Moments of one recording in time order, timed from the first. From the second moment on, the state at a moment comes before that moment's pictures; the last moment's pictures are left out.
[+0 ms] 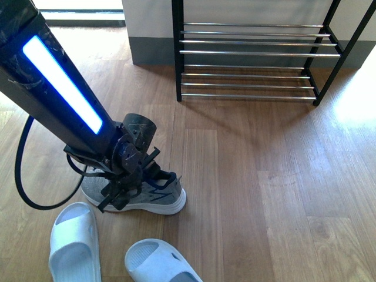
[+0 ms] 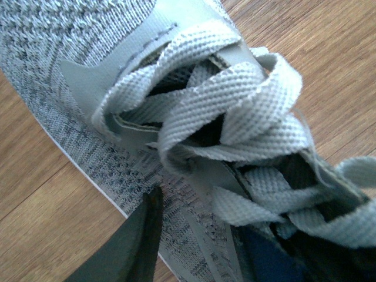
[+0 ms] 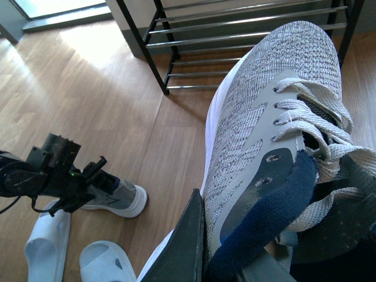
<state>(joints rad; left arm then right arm) -0.32 2.92 1.65 0.06 -0.15 -1.15 -0.17 0.99 0.29 0.29 -0.43 0.06</state>
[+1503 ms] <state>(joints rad) -0.46 0.84 0.56 -0.26 -0.79 -0.44 -0.17 0.99 0.29 0.29 -0.43 0.06</state>
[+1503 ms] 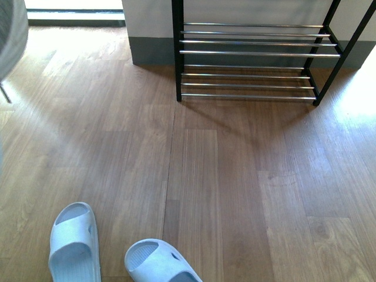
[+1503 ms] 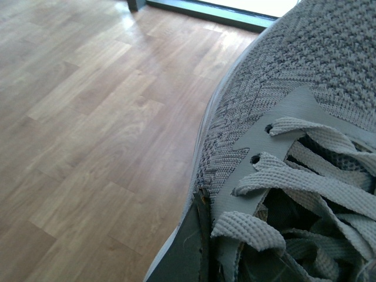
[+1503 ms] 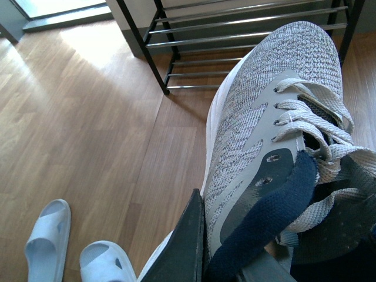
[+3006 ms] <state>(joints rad) -0.50 0.73 0.56 -0.34 -0.85 -0.44 -0.17 0.99 0.29 0.29 -0.44 0.06</state>
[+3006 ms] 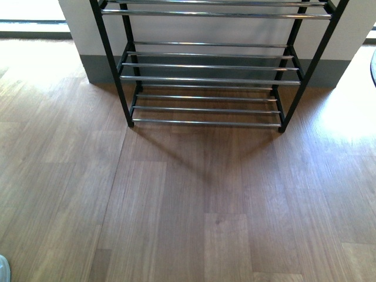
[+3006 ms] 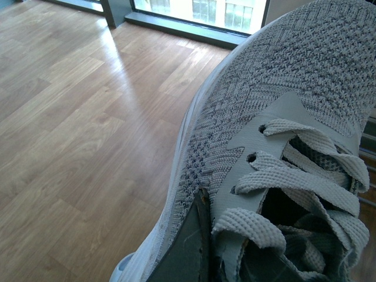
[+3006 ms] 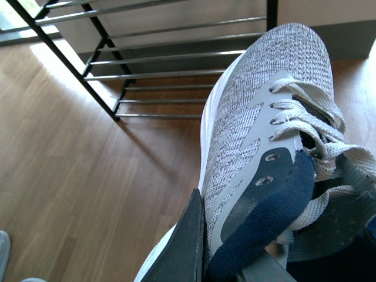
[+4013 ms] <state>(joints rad) -0.50 0.74 0.56 -0.34 -0.84 -0.44 -0.17 0.99 0.29 0.29 -0.43 0.06</state>
